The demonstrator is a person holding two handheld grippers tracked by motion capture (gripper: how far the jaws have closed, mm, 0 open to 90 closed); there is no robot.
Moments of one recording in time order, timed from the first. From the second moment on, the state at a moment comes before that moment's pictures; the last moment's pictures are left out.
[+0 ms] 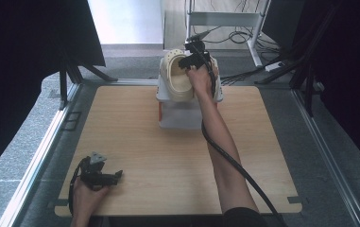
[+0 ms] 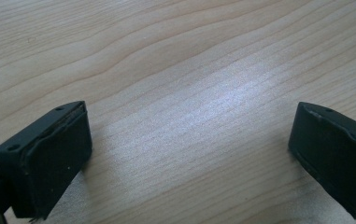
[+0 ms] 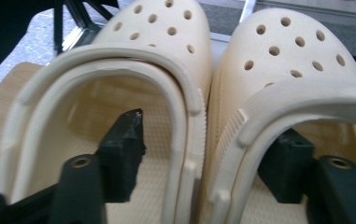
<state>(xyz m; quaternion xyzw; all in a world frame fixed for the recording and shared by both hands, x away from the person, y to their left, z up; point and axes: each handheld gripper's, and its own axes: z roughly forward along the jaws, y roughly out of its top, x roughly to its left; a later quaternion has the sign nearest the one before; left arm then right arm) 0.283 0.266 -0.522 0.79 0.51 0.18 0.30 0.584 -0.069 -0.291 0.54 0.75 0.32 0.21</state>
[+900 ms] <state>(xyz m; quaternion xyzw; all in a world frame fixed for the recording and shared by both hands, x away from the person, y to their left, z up) 0.283 0.266 -0.523 0.78 0.51 0.18 0.30 0.531 -0.088 -0.266 0.43 0.81 0.36 0.19</state>
